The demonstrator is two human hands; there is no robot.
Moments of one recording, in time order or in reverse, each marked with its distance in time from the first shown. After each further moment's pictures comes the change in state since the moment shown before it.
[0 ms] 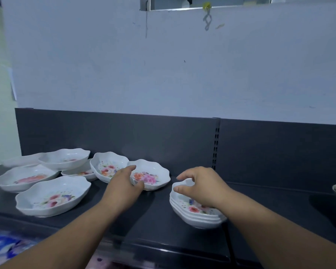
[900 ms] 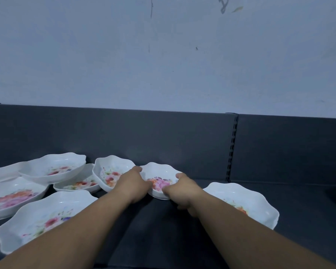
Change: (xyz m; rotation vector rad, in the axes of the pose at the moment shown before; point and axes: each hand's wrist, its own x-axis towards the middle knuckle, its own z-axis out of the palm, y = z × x) left_hand 0.095 -0.048 -0.007 0.011 -0.335 -0.129; right_hand 0.084 -0.075 0.096 0.390 -0.079 0.547
